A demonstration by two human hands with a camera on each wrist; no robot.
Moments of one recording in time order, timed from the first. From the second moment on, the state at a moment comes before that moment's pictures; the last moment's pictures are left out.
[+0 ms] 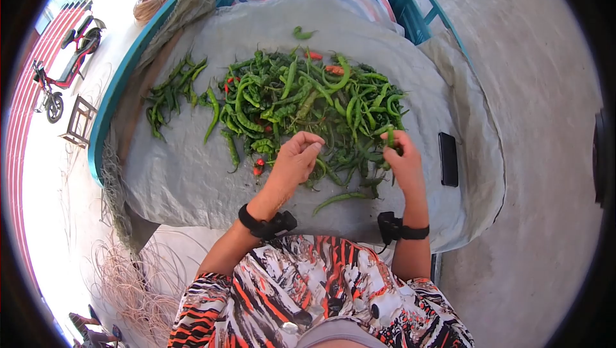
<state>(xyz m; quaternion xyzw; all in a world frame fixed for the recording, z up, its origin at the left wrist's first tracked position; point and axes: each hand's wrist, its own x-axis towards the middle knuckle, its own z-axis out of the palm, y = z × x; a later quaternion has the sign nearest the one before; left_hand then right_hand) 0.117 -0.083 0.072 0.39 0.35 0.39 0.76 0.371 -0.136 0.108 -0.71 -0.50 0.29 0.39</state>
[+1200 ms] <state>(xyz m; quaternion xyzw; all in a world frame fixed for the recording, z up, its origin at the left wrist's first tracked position) 0.114 -0.095 0.062 0.58 0.40 0.29 0.65 0.381 -0.087 0.063 -0.66 -0.66 0.09 0.35</state>
